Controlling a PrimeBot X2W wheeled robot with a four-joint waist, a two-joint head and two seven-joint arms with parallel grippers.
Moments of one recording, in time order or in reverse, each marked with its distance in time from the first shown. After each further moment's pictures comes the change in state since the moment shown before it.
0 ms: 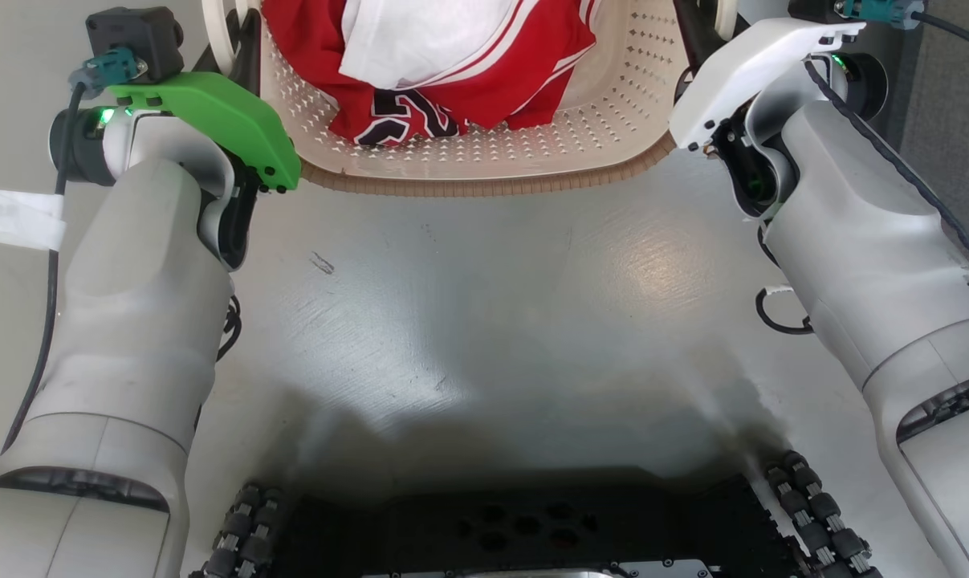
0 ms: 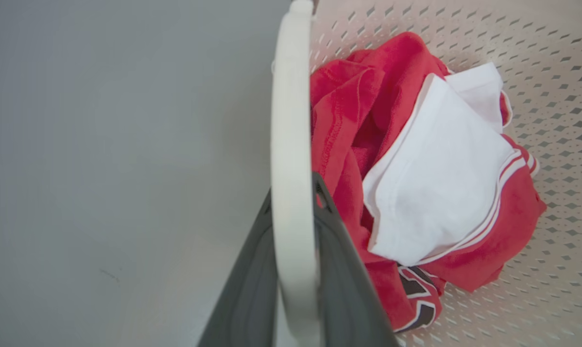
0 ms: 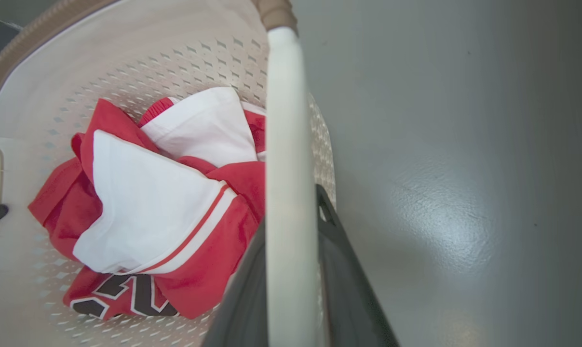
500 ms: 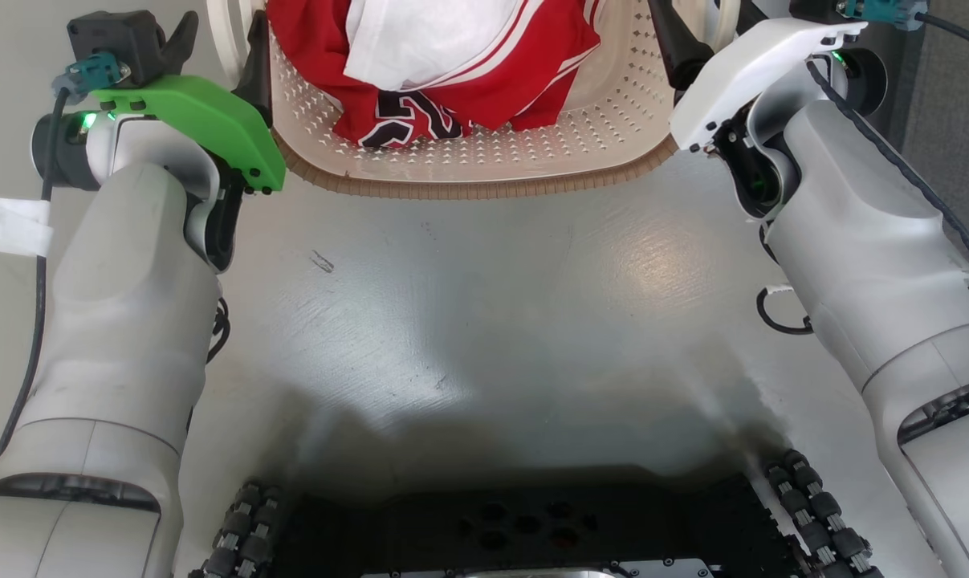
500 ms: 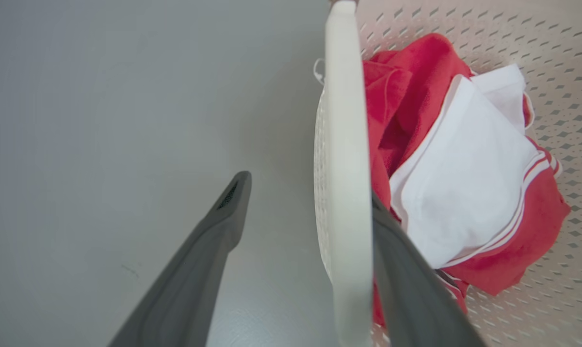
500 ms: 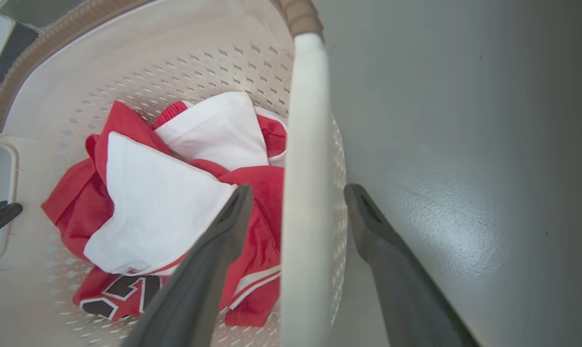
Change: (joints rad) left arm 0.013 0.007 0.067 -0.010 0.053 0.008 0.000; right arm 0.015 0.000 -0.047 -0.028 -0.049 0.011 0.002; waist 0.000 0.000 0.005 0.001
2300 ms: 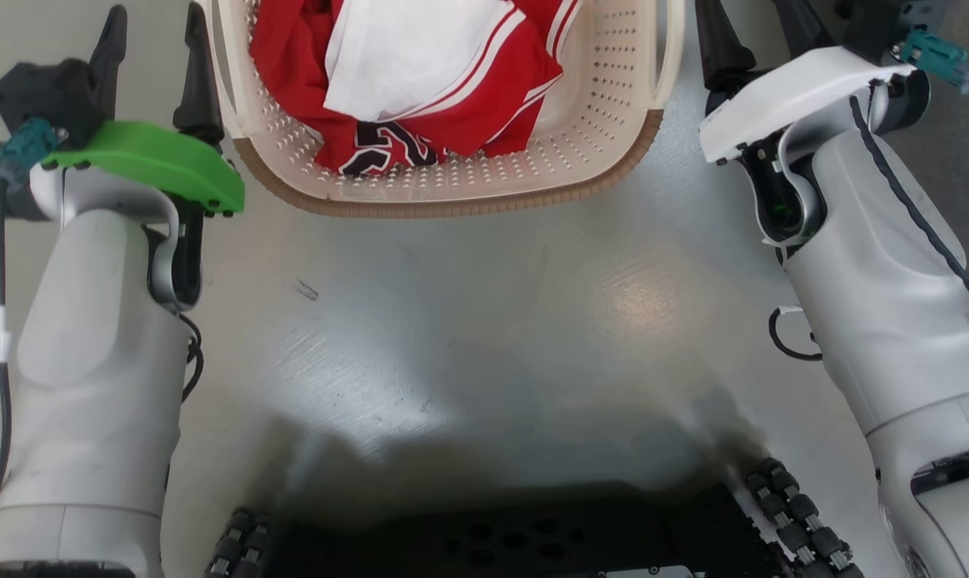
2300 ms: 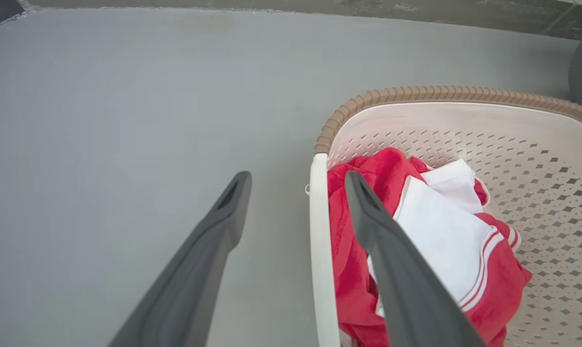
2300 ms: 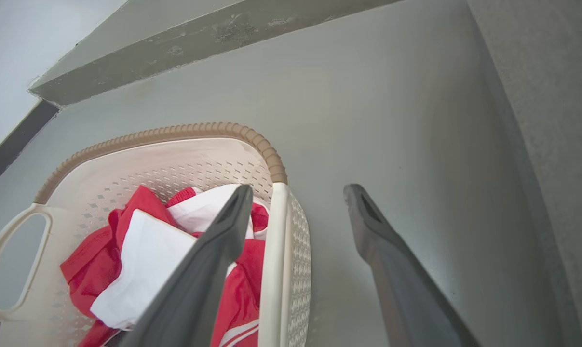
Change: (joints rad) left arm 0.236 0.058 0.123 -0.406 0.078 0.063 -0.044; right arm 0.199 -0.016 -0.219 -0.332 -0.198 -0.044 -0.053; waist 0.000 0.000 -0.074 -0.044
